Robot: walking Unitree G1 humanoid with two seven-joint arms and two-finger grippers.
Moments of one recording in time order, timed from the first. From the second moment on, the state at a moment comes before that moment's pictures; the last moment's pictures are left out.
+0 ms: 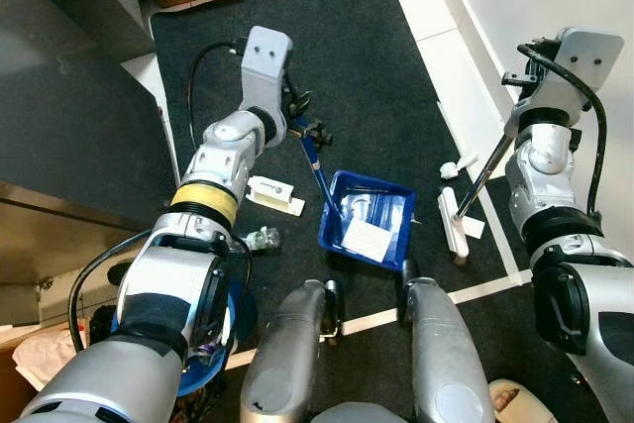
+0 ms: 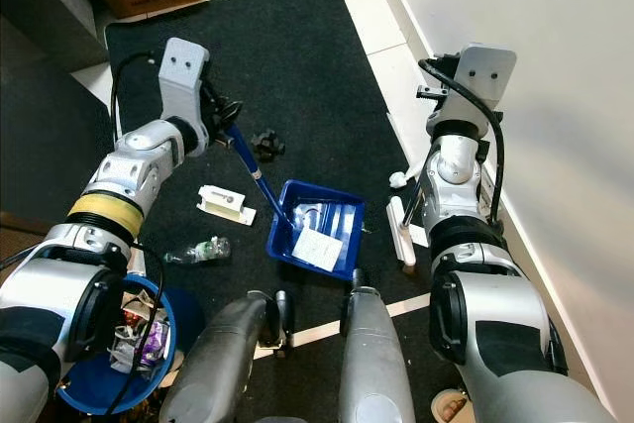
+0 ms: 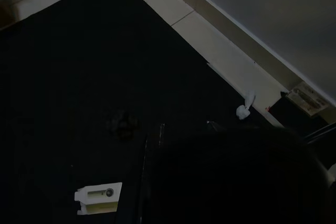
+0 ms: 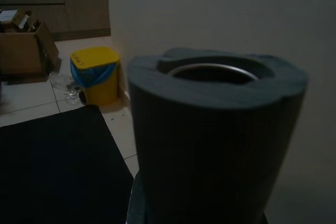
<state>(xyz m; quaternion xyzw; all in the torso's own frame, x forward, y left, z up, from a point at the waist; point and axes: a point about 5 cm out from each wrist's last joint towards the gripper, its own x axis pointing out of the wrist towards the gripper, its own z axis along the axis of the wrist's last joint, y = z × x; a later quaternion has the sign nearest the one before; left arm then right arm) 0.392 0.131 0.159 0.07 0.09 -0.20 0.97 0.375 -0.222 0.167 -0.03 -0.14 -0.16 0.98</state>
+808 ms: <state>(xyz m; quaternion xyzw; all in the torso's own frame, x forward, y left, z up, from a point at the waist) 0.388 0.167 0.166 0.06 0.11 -0.17 0.98 0.375 -0.221 0.167 -0.03 -0.14 -0.16 0.98</state>
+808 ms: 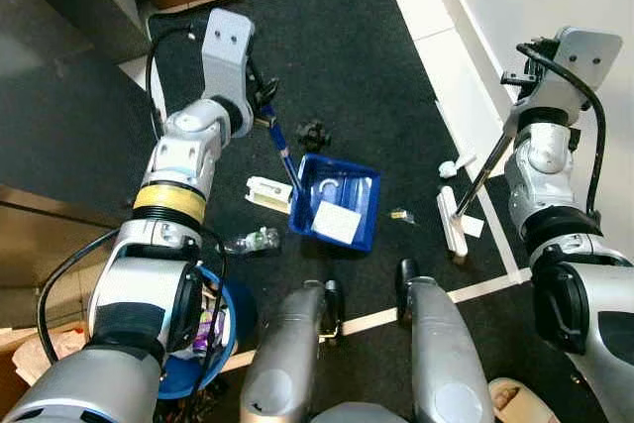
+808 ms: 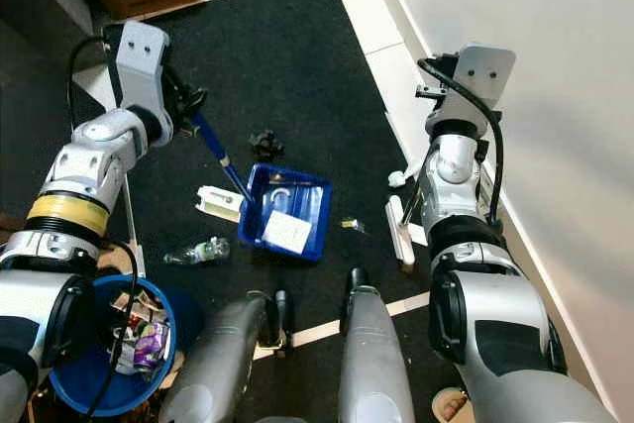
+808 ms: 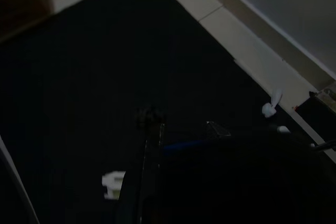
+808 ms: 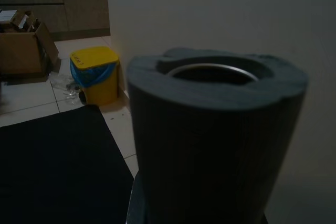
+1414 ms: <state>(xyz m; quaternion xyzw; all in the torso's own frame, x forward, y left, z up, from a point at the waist) 0.384 0.147 0.150 0.08 0.10 -0.18 0.98 0.378 -0.201 0.160 0.00 -0.12 -0.14 0.98</state>
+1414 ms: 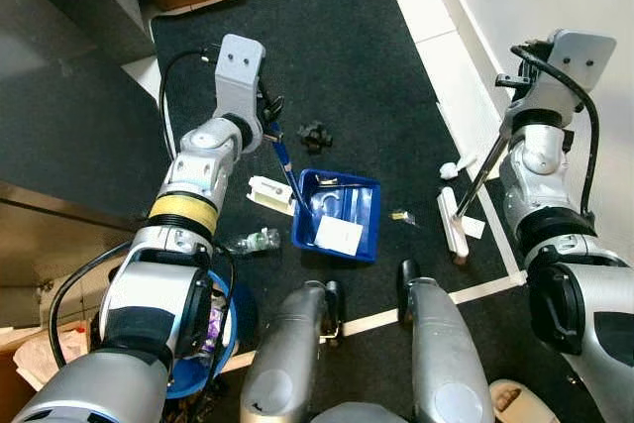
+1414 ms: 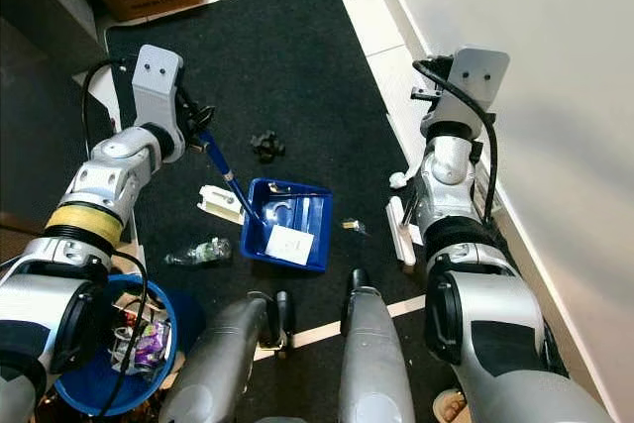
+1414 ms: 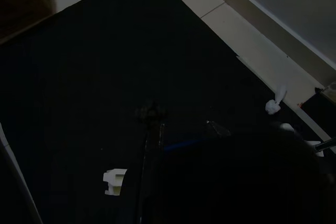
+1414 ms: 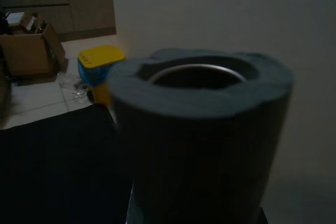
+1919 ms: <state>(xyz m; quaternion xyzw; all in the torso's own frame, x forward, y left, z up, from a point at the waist) 0.380 0.138 0.151 0.08 0.10 -0.18 0.97 0.373 -0.097 0.134 0.10 -0.06 -0.02 0.99</state>
